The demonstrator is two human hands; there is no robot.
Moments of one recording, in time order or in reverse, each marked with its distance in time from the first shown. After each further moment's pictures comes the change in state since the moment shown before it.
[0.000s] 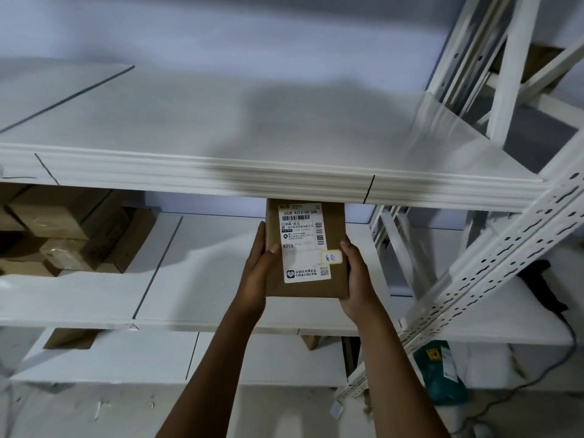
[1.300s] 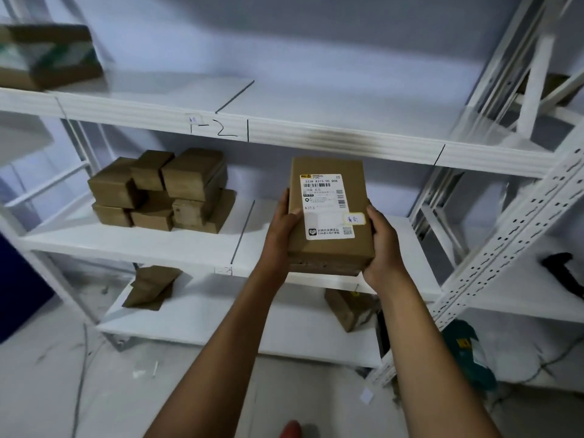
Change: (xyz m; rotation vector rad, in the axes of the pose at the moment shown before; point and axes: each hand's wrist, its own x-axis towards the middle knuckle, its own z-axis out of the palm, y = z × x) left_hand -0.186 0.092 -0.124 -0.139 0.049 0.140; right_hand -0.177 0.035 0.173 0.000 -0.057 -0.149
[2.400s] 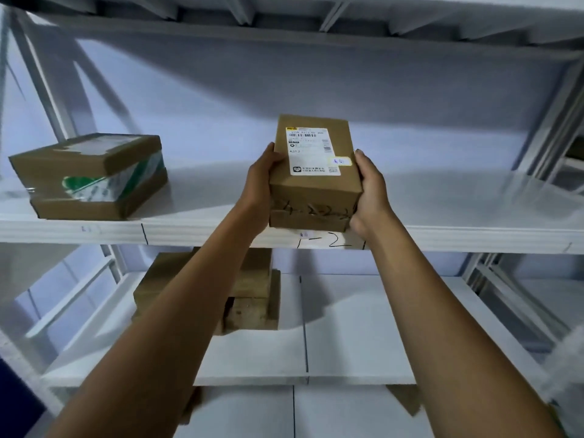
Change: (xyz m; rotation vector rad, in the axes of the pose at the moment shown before) left_hand 0.234 0.244 -0.220 0.019 -0.066 0.099; right_hand 0.186 -0.043 0.336 -0.021 -0.020 -0.212
